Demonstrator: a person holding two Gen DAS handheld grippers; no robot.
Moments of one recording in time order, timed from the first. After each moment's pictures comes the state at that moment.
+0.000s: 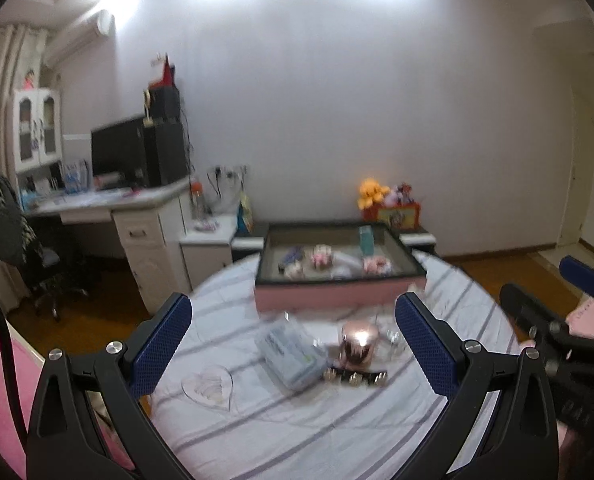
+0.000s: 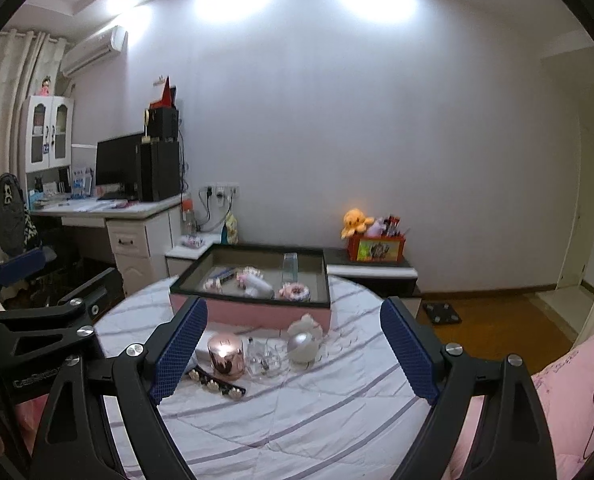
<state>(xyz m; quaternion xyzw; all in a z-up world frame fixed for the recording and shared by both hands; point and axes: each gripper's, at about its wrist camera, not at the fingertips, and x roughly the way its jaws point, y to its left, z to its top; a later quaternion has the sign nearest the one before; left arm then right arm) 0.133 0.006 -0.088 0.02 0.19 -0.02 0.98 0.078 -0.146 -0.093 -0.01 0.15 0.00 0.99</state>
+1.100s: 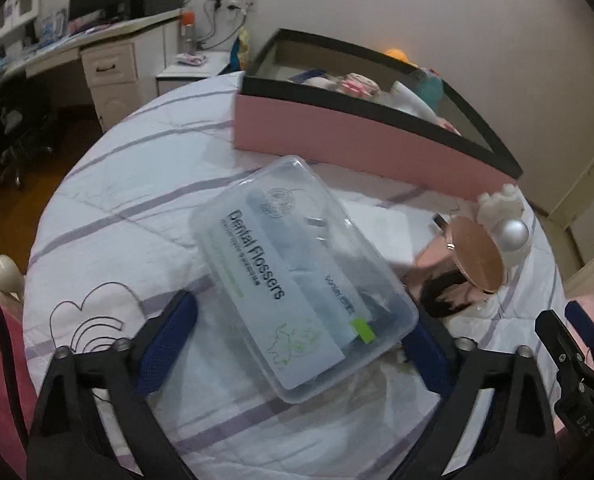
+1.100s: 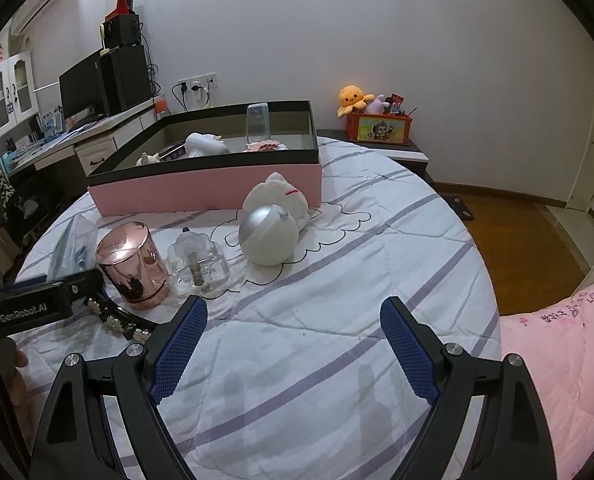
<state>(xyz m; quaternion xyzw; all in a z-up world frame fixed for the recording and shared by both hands) 0.280 0.030 -0.227 -0.08 0.44 -0.03 0.90 0.198 -0.187 -0.215 0.03 0.35 0.00 0.94</state>
